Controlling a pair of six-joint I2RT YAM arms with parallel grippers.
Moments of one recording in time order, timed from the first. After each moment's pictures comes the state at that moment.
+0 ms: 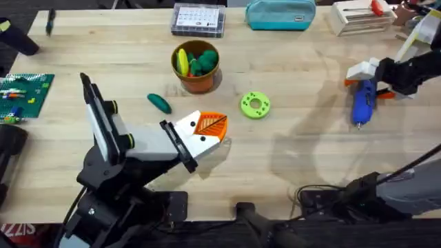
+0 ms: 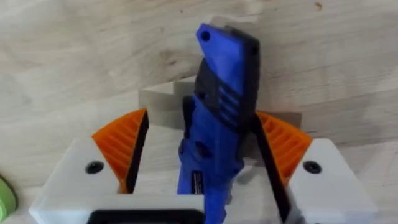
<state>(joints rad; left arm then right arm) -0.46 0.00 0.02 -0.09 0.52 -0.09 -0.54 1.78 1.17 -0.76 -0.22 -0.15</state>
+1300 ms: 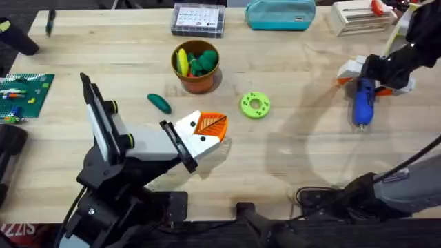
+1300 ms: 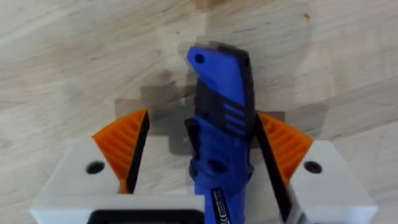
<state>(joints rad) -0.46 0.00 0.02 -0.09 0.52 -0.09 -0.40 1.79 1.17 -0.72 0.01 0.03</state>
